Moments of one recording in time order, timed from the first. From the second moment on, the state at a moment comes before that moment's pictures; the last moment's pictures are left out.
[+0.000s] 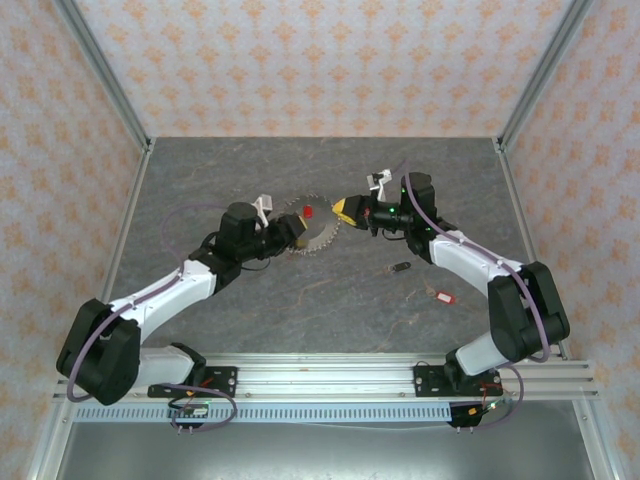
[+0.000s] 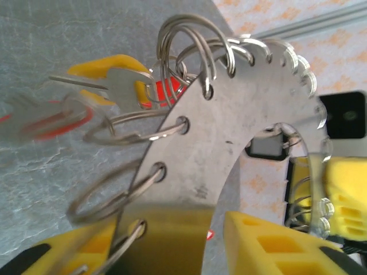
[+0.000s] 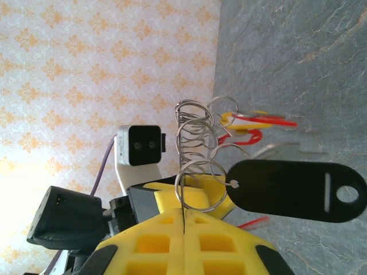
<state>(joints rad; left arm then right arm) -0.45 1.27 0.71 0.10 0.34 -1.09 0.38 1.49 0.88 0.31 -0.88 1.17</state>
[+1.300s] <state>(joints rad) -0.45 1.09 1.14 -0.40 0.60 -0.40 0.61 0.73 0.49 0.23 -0.35 -0.04</state>
